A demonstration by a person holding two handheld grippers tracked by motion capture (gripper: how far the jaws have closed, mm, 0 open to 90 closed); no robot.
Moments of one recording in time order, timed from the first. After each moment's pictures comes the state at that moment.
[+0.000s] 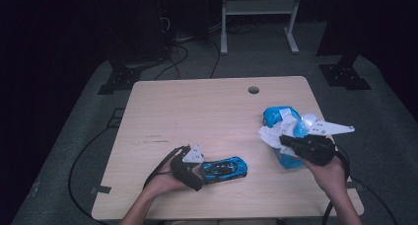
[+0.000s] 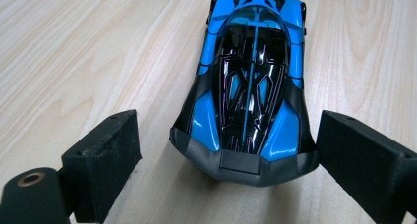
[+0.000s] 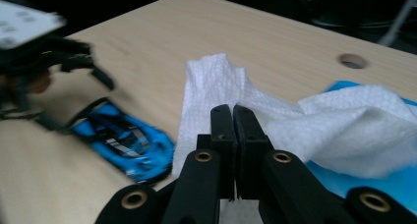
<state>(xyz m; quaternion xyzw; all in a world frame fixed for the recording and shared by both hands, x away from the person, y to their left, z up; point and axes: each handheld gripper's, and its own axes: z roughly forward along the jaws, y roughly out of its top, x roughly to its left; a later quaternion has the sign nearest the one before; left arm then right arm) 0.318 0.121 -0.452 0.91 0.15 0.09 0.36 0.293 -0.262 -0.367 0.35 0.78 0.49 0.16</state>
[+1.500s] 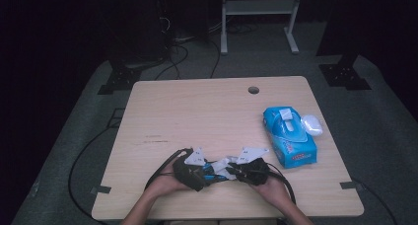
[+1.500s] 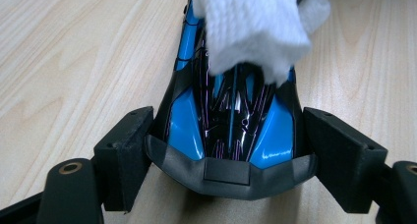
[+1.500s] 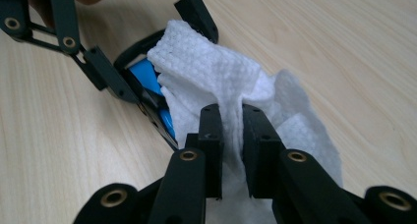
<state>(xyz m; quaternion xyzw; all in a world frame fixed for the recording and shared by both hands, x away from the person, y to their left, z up) 0.320 0.116 -0.465 0.92 0.14 0.07 0.37 0.299 -0.126 -0.454 0.24 0.87 0.41 0.12</state>
